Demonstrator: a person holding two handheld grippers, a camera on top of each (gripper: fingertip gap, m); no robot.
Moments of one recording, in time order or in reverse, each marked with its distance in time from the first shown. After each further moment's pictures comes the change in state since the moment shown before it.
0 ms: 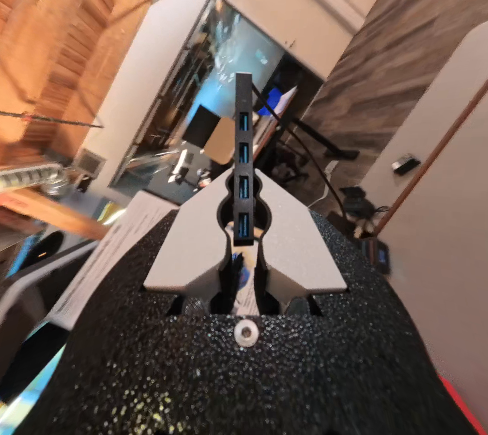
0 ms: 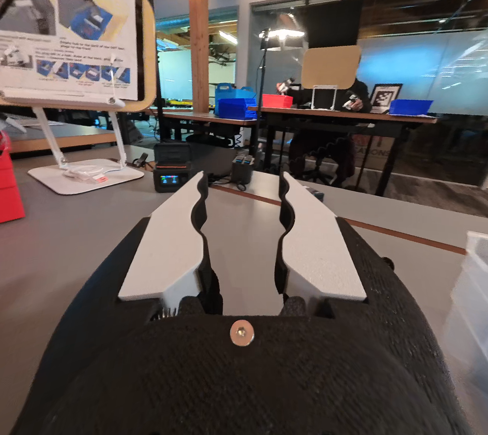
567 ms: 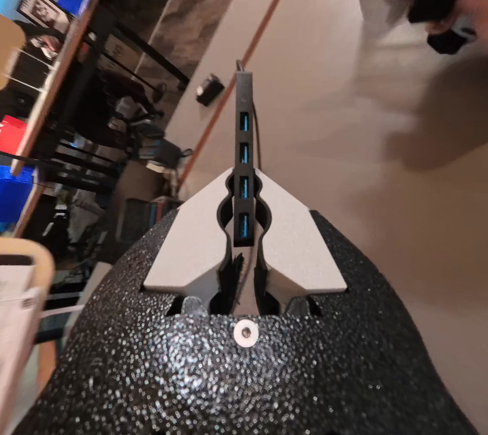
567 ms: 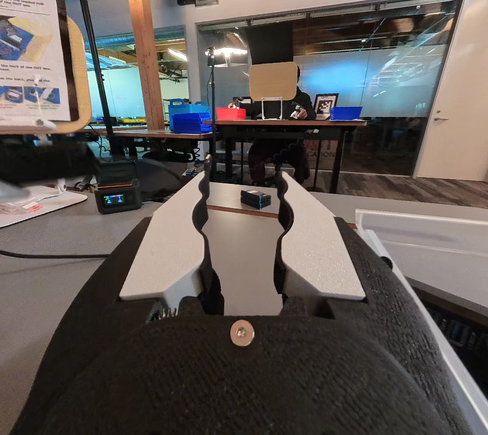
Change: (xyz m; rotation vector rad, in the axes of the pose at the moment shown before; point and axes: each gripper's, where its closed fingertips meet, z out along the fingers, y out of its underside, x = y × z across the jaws) left arm 0.339 0.112 0.070 -0.271 0.533 -0.209; right arm 0.062 -0.010 -0.019 0.055 0.196 0.010
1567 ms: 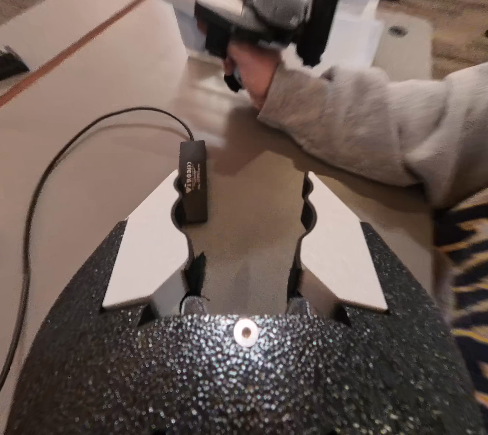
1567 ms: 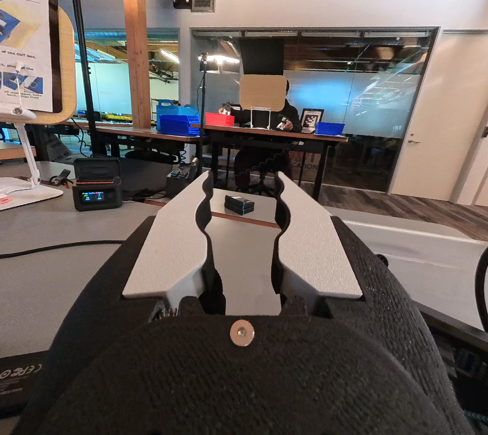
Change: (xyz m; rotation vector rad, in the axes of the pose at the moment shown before) left arm 0.123 -0.012 -0.065 0.206 0.576 -0.421; right arm 0.010 -0.008 -0.005 0.032 0.031 -0.095
